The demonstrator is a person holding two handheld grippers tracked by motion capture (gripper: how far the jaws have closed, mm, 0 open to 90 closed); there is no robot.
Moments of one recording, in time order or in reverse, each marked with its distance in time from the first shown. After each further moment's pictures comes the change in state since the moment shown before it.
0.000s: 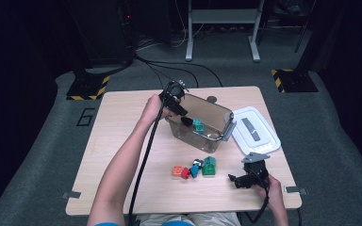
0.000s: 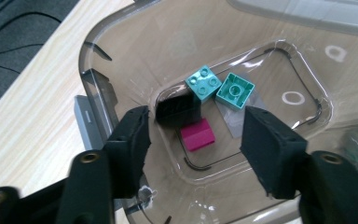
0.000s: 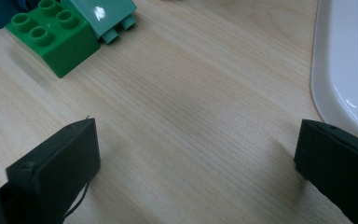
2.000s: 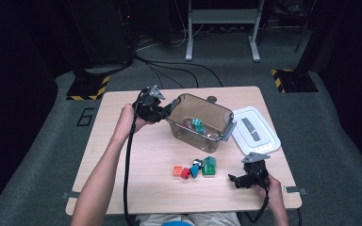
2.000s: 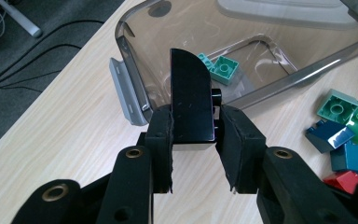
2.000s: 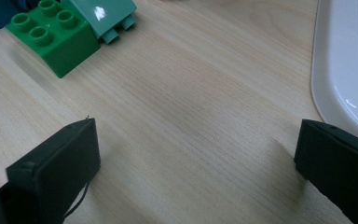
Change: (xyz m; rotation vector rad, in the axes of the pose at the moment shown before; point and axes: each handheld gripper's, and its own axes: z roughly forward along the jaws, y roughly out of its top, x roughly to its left) left arm -0.010 -0.064 -0.072 -0.149 0.052 0.022; right arm 0.000 0.000 0.000 0.001 -0.001 -0.007
